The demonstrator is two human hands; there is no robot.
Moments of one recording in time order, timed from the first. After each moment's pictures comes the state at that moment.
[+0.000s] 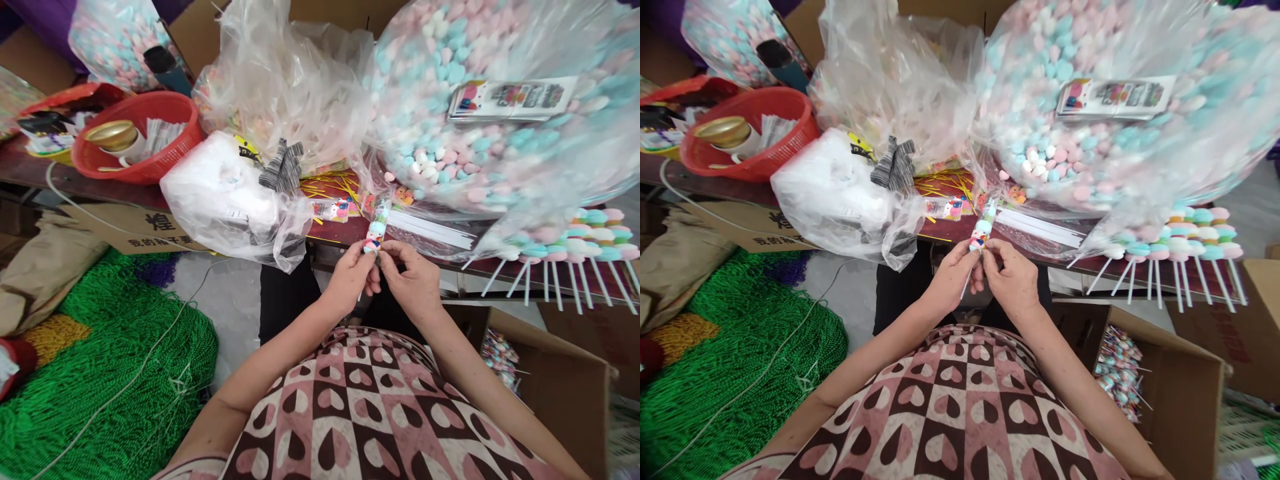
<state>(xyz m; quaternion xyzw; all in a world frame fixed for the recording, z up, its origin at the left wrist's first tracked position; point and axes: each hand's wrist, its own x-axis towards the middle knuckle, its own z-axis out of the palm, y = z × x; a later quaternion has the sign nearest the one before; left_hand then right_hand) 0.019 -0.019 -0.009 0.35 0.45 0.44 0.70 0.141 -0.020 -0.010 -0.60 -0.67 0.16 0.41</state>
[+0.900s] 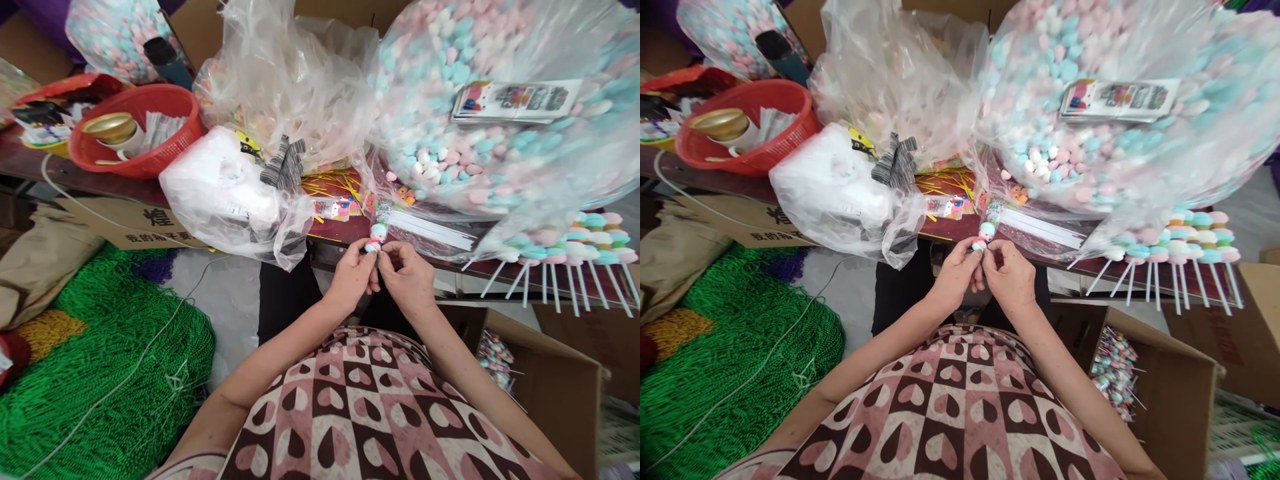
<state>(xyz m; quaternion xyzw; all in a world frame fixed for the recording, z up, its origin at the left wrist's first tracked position) 0.023 -0.020 -0.014 0.34 0.49 0.44 0.67 0.139 -0.017 -0.022 -0.63 -0.66 0.14 0.38</state>
